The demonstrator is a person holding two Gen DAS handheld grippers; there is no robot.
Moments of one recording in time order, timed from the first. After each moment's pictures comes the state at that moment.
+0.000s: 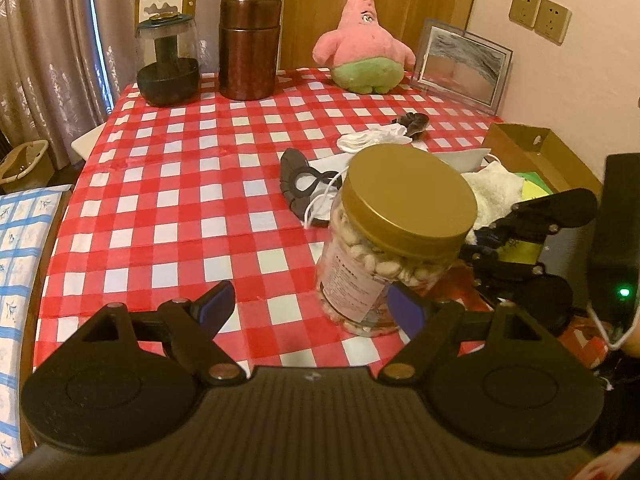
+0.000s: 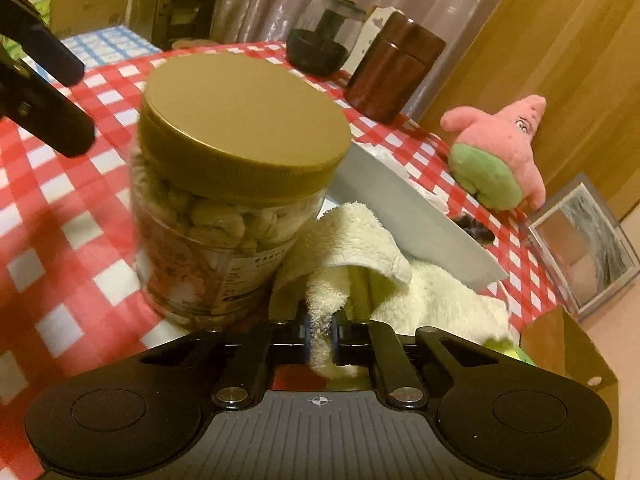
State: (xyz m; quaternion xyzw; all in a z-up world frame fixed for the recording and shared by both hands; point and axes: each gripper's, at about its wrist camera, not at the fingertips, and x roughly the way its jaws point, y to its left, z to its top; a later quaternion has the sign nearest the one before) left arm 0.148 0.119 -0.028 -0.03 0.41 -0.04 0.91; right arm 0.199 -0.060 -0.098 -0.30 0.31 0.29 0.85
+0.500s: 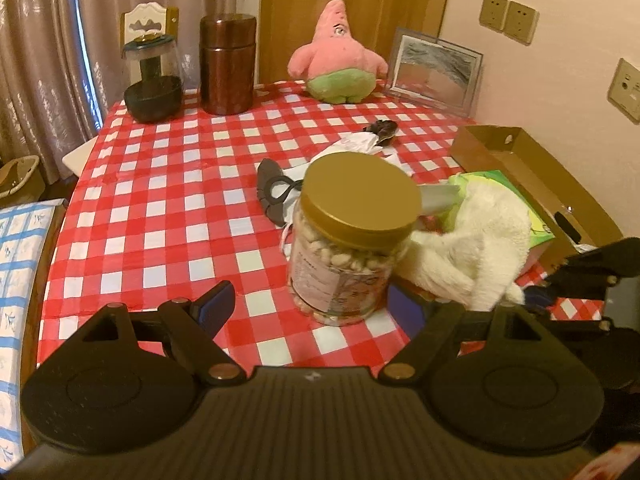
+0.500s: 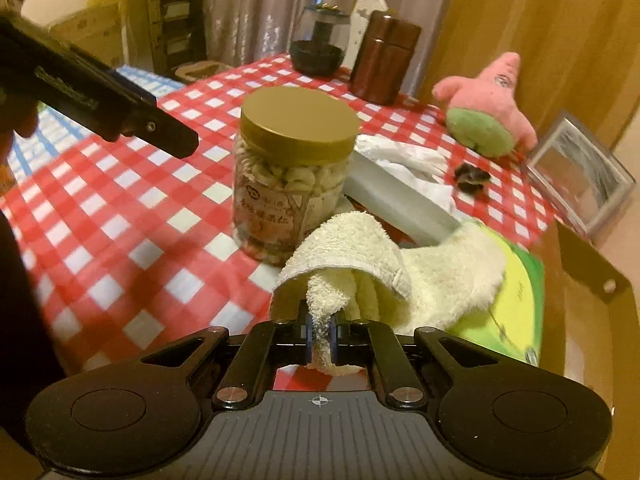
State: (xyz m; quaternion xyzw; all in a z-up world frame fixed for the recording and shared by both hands) left arm 0.120 0.102 -0.003 -0.02 0.39 -0.07 0.92; right arm 0.110 -0.108 -0.048 -0.20 0.36 0.30 0.86
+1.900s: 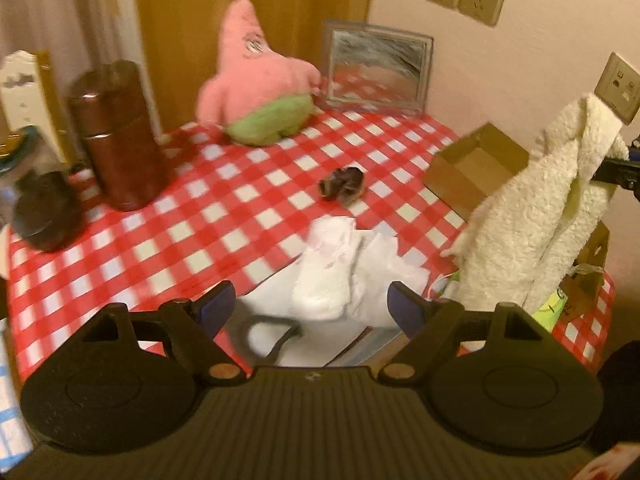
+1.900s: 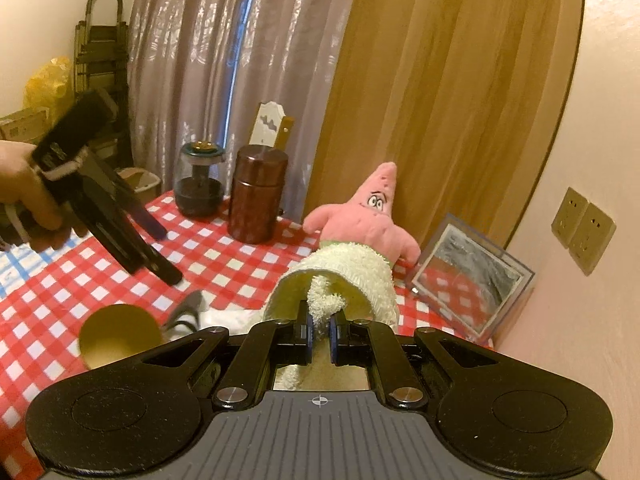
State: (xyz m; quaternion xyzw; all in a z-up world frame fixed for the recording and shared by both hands) left arm 0.337 0.087 0.029 0.07 0.44 -0.23 0.87; right arm 0.227 -0.173 0.083 -0.15 0.23 0.24 0.93
